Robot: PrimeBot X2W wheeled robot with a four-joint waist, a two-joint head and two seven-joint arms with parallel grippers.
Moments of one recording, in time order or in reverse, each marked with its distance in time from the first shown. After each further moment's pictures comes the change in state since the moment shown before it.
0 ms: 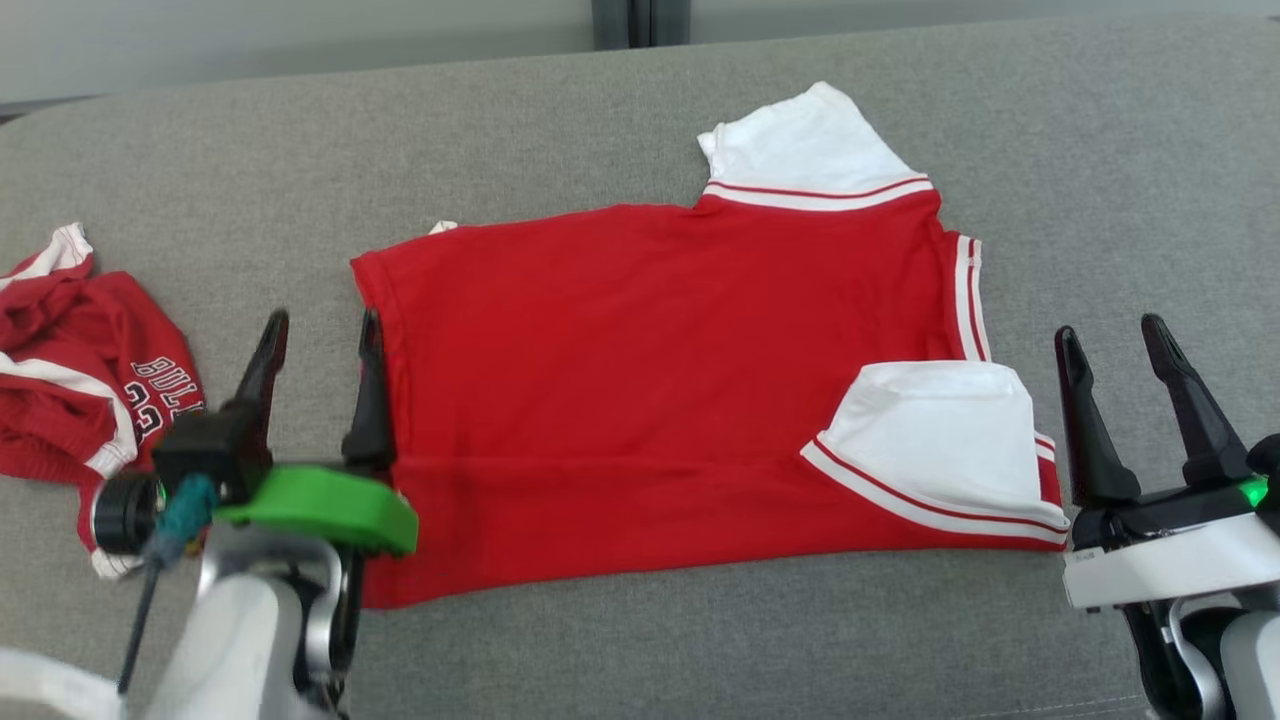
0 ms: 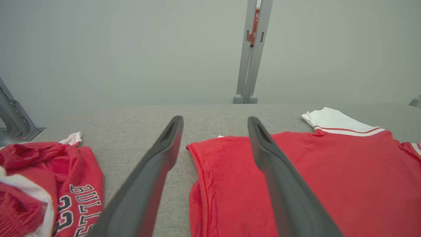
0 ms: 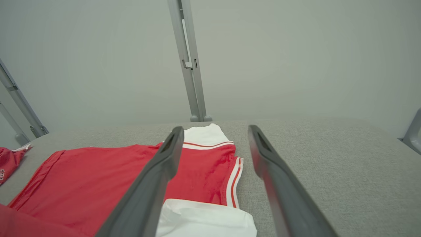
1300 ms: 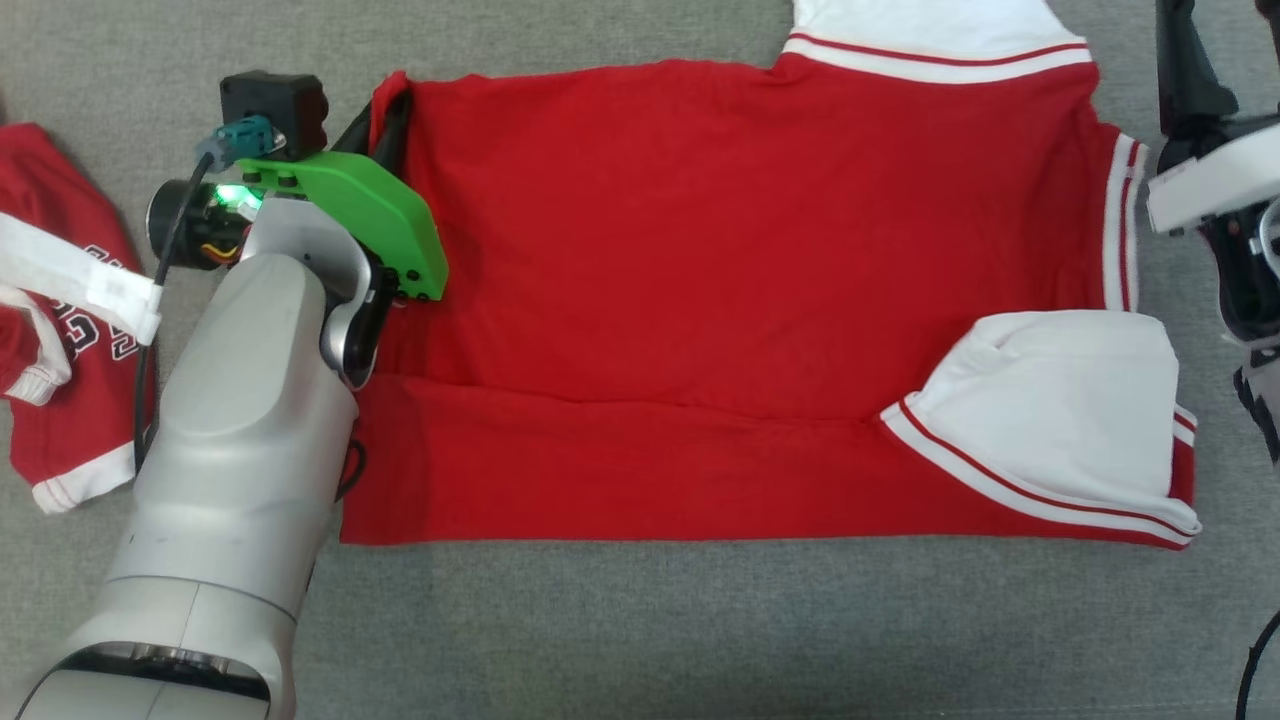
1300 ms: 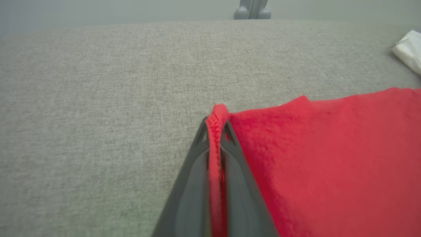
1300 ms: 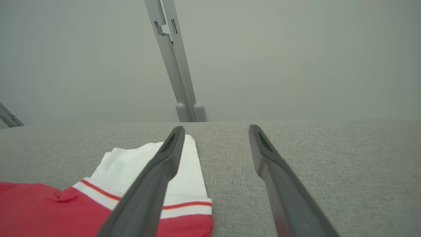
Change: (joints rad) left arm -0.753 -0.079 -0.119 0.862 -0.098 -0.219 0.037; right arm -0.740 -0.236 0.168 0.592 0.232 0.000 -0.035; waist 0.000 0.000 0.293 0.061
